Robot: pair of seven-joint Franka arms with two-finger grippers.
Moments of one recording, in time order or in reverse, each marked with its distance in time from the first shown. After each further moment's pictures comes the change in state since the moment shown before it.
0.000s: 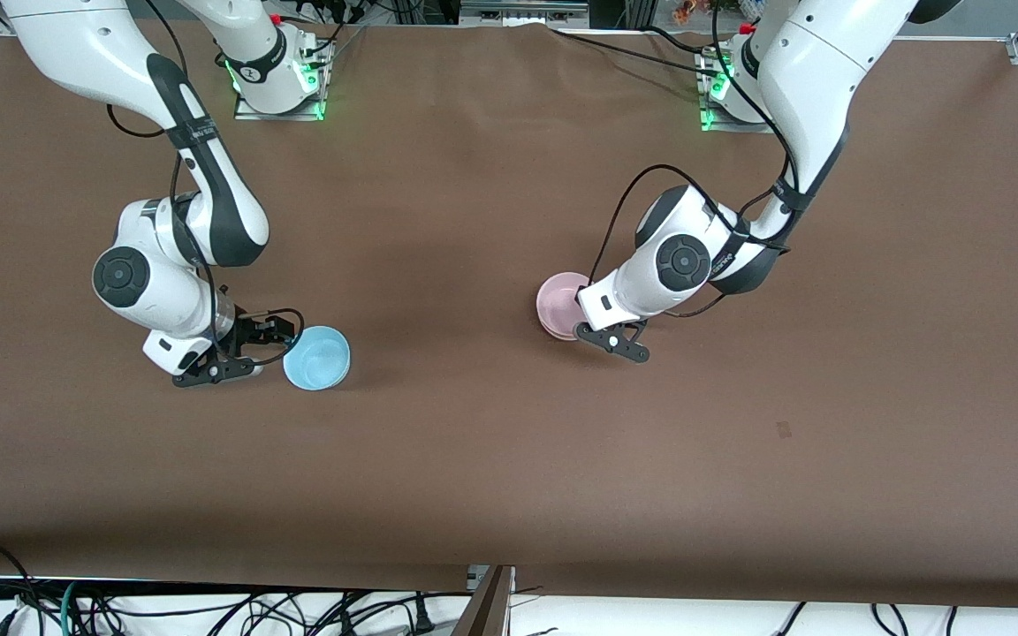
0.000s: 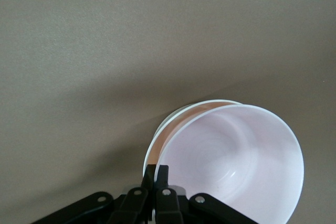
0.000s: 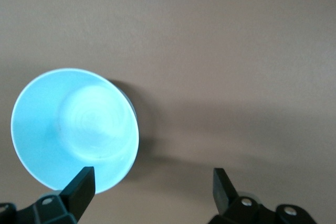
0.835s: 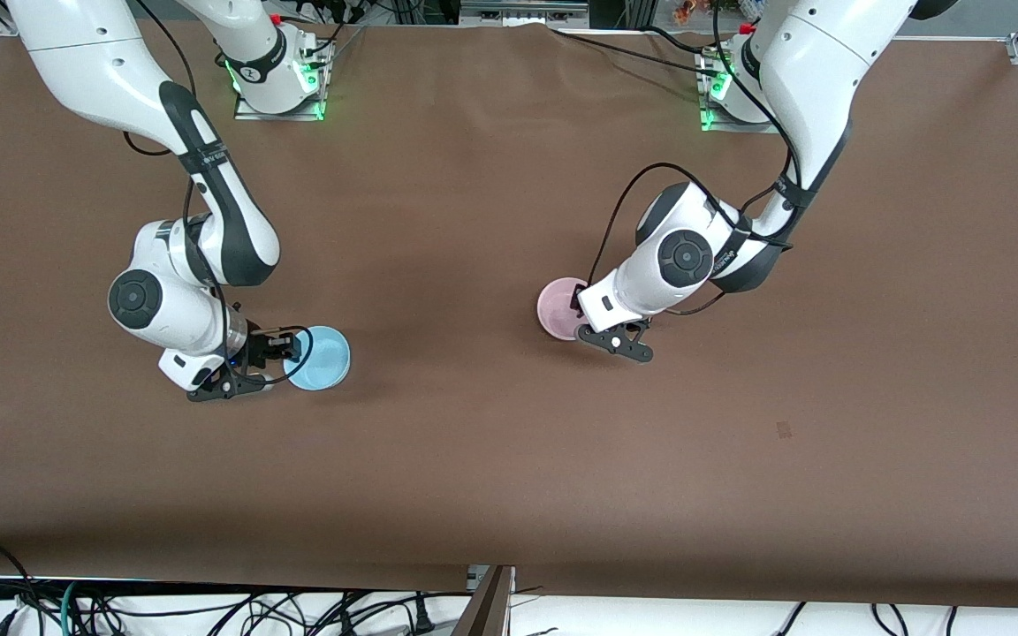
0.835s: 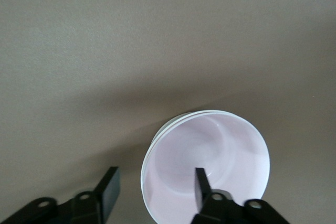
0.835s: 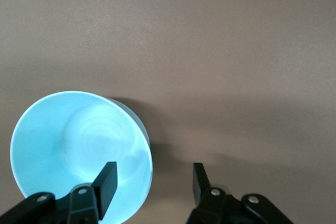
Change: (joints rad) left arm 0.000 -0.022 -0.004 0.006 0.000 0.006 -0.056; right arm 0.012 0.083 0.004 0.062 0.049 0.011 0.002
